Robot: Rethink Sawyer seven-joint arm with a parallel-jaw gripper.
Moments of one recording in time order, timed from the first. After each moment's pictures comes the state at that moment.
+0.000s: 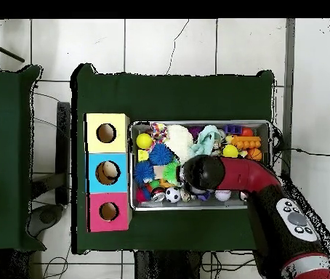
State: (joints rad) arm -0.61 -0.57 0.30 1.70 -0.40 0.68 1.66
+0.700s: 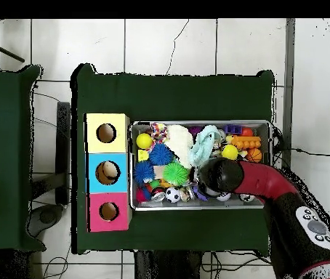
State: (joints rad) arm -0.68 -0.56 0.30 1.69 -0.40 0.68 1.66
